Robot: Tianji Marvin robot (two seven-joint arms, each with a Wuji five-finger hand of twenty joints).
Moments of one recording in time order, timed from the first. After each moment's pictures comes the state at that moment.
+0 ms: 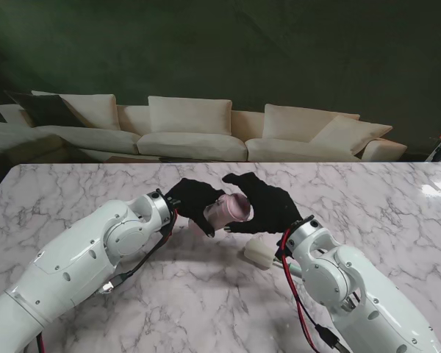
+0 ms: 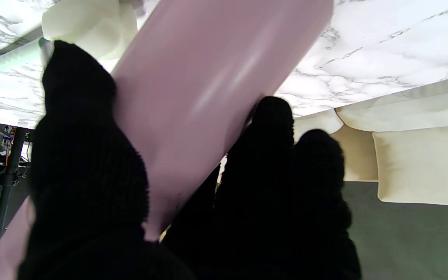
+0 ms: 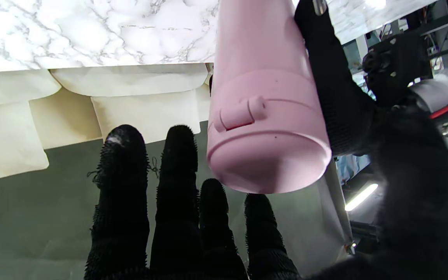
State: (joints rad) left arm 1.06 -1.07 -0.81 -1.38 0.86 -0.33 -0.07; right arm -1.50 -1.09 1.12 -1.75 -0.83 -0.11 -0.06; left_hand 0.94 -0.65 -0.08 -0.06 0.60 0.19 0.67 0.62 0.96 0.21 0.35 0.87 1.06 0.15 0.76 0.78 0.74 0.15 1.36 0.55; right_hand 0.41 -0.55 0.60 -0.08 0.13 0.07 0.47 0.54 0.24 0.14 0.81 0.37 0.76 0.08 0.64 0.45 0.66 0.24 1.25 0.42
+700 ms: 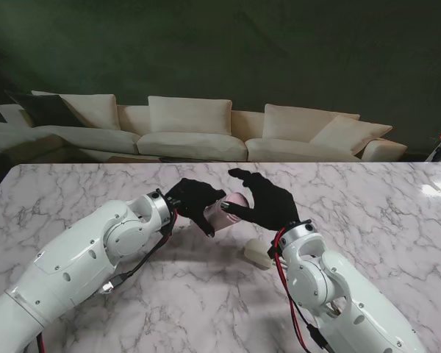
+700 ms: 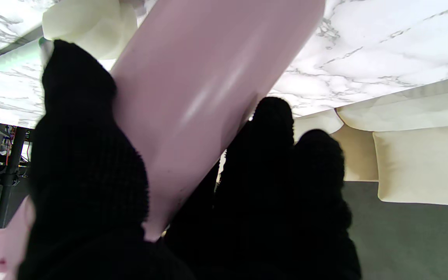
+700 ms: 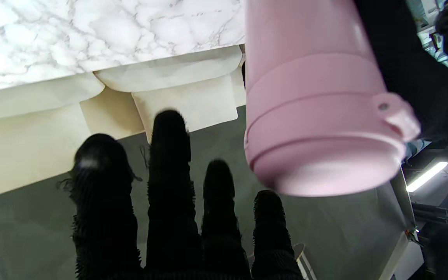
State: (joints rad) left arm 1.06 -1.07 -0.81 -1.38 0.86 -0.33 -0.07; right arm -1.50 -1.13 1.07 -1.73 -0.82 0.11 -0.16; left_hand 0.94 -0.66 -0.08 -0.06 0.60 0.19 0.67 0.62 0.96 0.19 0.36 0.87 1.06 0.15 0.76 0.78 0.74 0.15 1.36 0.55; right_hand -0.18 -0.19 0.61 -0.12 0.13 -0.05 0.51 0.21 0.36 0.07 0.74 0.37 0.80 0.16 0.62 0.49 0.63 0.45 1.39 0.49
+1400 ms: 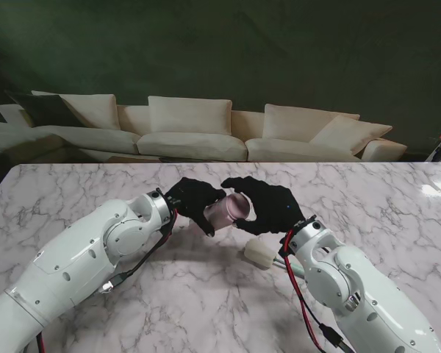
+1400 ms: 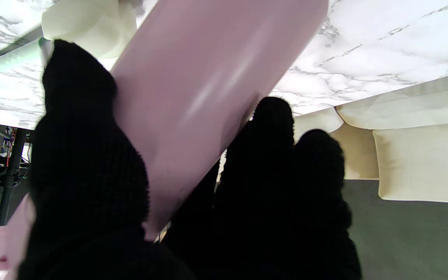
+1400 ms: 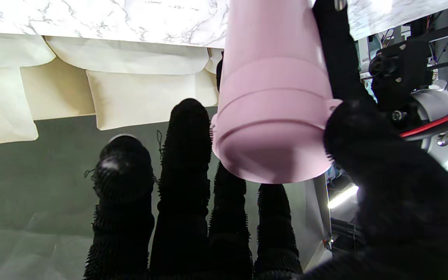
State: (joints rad) left arm 1.06 -1.07 -0.81 -1.38 0.86 -0.33 -0.07; right arm -1.50 -1.08 1.13 -1.72 -0.93 -0.16 -0.14; left_hand 0.94 -0.66 -0.08 -0.06 0.60 0.19 0.67 0.62 0.96 0.20 0.36 0.87 1.06 0.15 0.76 0.78 0.74 0.15 1.36 0.55; right_hand 0.45 -0.65 0.90 -0.12 0.16 -0.11 0.72 0.34 0.50 -0.05 0.75 0.38 1.04 0.01 0.91 0.57 0.78 0.20 1.44 0.55
